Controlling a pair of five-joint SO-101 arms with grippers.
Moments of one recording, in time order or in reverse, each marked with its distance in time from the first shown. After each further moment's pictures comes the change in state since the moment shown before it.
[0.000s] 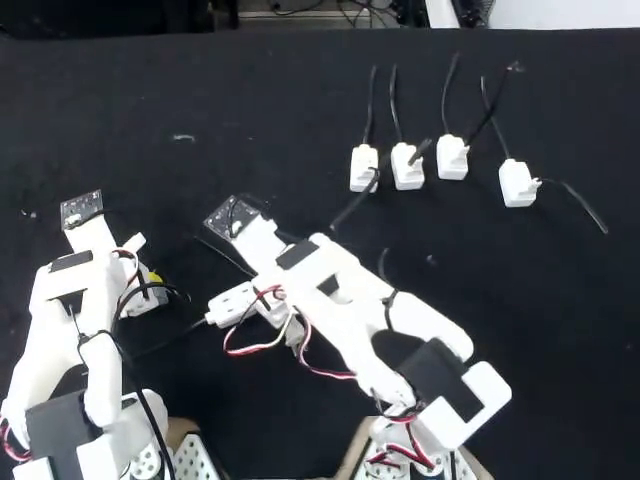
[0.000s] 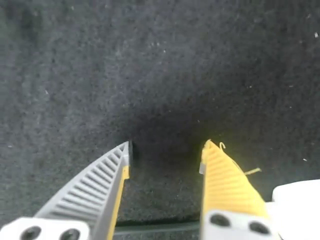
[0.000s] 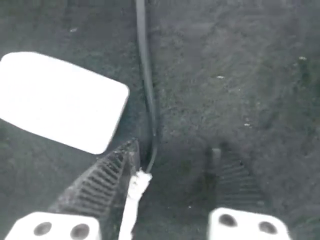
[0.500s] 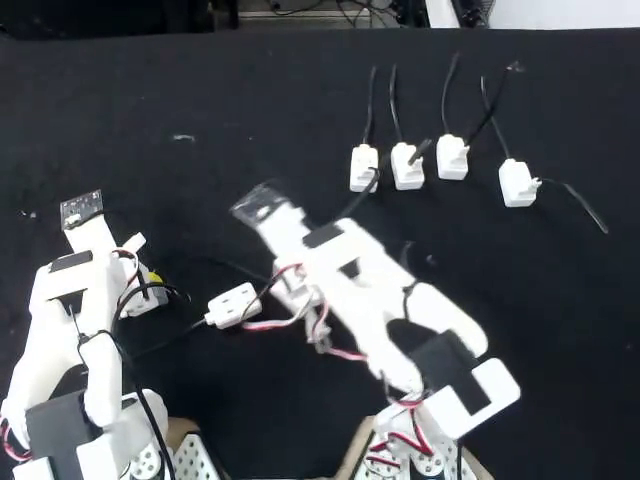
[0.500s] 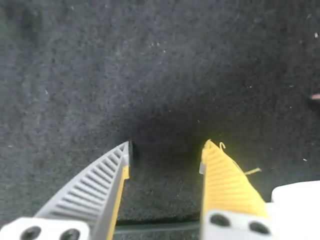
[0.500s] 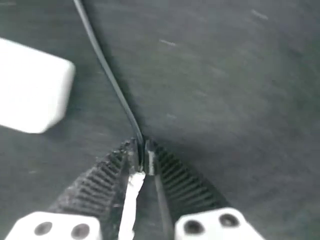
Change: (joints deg) left arm -0.1 0.0 0.0 0.0 0.0; right arm 11.0 0.1 -0.4 4.5 4.3
